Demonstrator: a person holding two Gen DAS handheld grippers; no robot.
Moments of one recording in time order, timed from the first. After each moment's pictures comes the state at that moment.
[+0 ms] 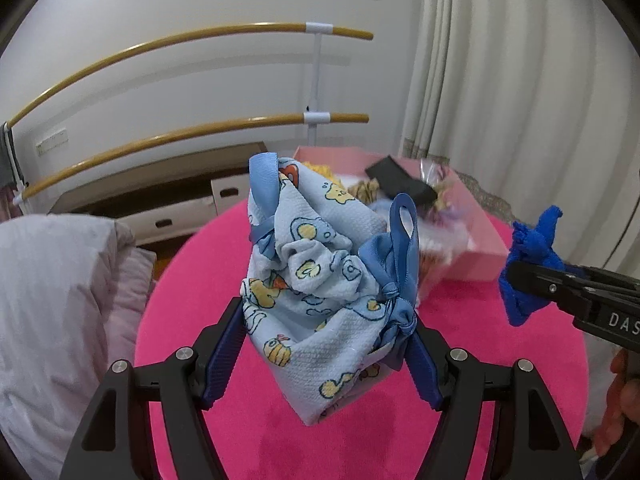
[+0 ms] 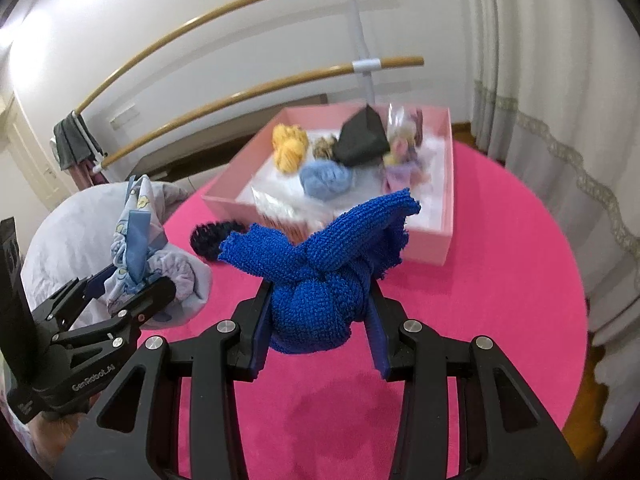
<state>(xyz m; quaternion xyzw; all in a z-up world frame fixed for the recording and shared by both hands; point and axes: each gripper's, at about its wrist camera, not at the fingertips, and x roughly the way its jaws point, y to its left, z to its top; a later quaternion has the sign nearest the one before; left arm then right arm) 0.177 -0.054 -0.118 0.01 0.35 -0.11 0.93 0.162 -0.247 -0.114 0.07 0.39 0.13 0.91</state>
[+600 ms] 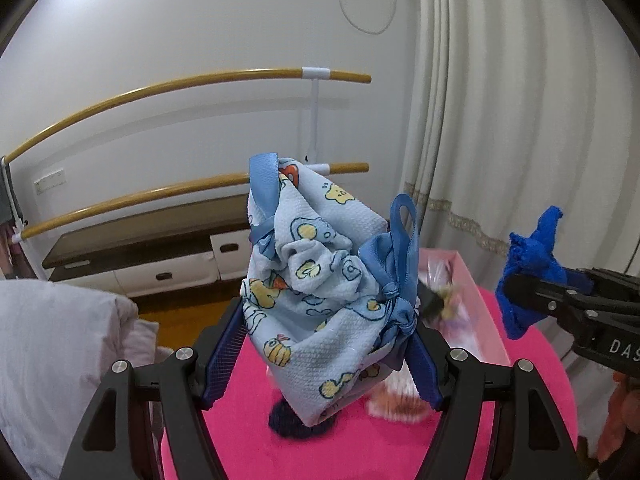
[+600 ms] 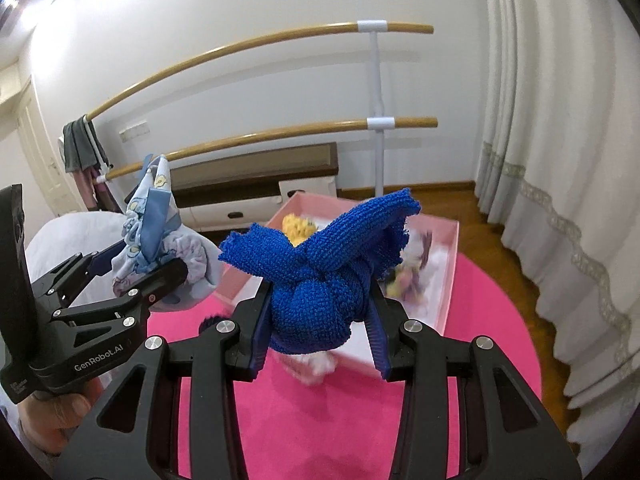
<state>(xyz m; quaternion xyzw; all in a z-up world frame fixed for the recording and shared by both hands) 0.253 -0.057 -0.036 0.01 0.29 -0.11 0.95 0.230 -0.236 -0.036 0.02 0.33 0.14 0.93</state>
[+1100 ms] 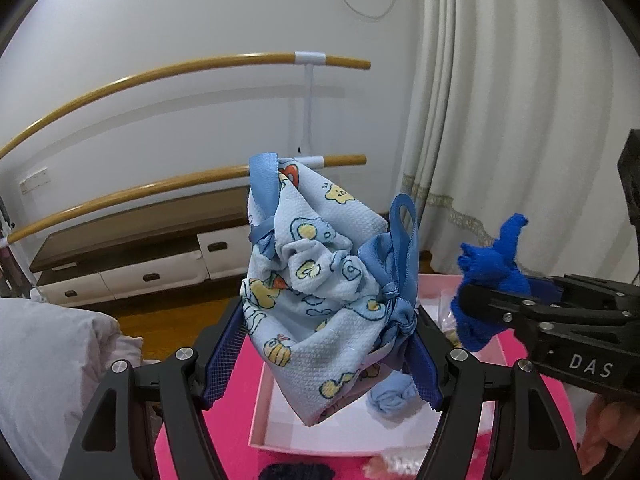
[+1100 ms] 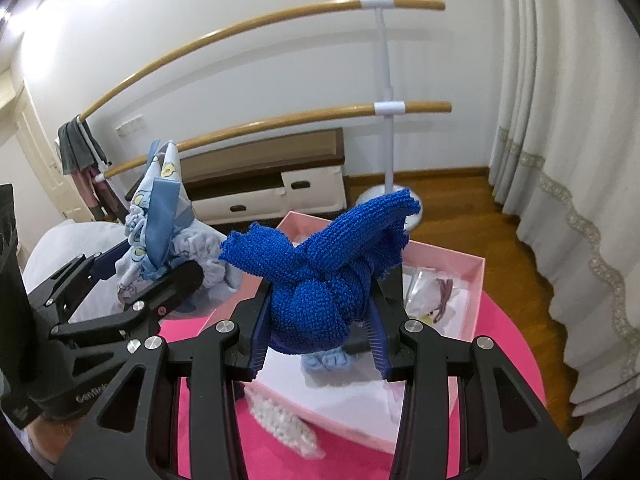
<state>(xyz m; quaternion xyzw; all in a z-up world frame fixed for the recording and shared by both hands) 0.345 -0.065 -0.039 0.01 0.32 -0.12 0.94 0.328 -0.233 -0.046 0.04 0.38 0.16 0.91</state>
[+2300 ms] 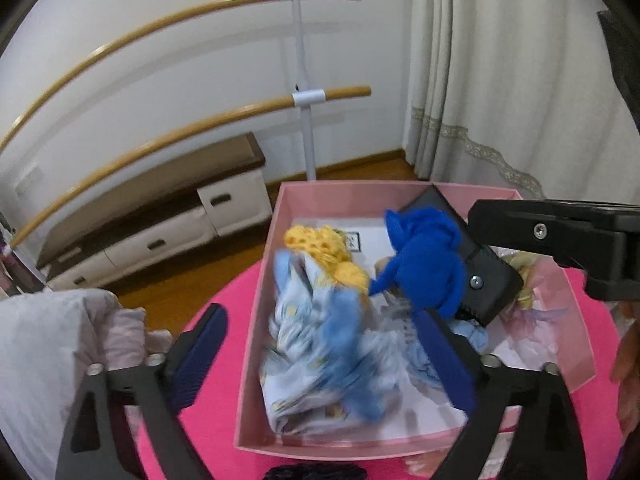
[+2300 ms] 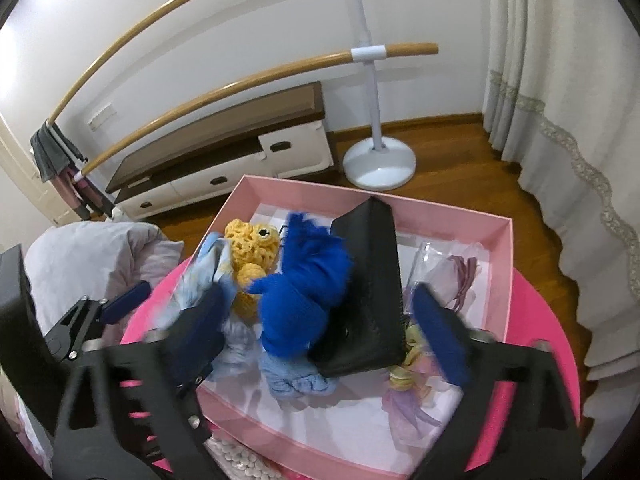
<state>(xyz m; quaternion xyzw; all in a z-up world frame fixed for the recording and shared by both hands) 0.430 -0.127 -0.089 0.09 0.40 -0.10 0.91 0.385 -0.246 -0.105 0.07 0.45 0.13 0.88</state>
